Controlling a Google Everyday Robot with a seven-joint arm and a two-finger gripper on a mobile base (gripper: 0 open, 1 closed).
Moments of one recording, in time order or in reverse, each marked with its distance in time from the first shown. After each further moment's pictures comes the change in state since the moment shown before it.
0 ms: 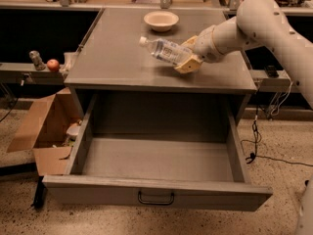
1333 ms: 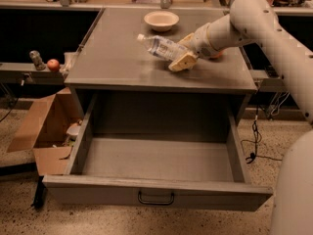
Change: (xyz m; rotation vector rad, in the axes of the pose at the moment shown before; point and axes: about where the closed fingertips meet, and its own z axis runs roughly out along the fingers) arm -0.001 -0.020 0.021 -0.015 -0.012 0.070
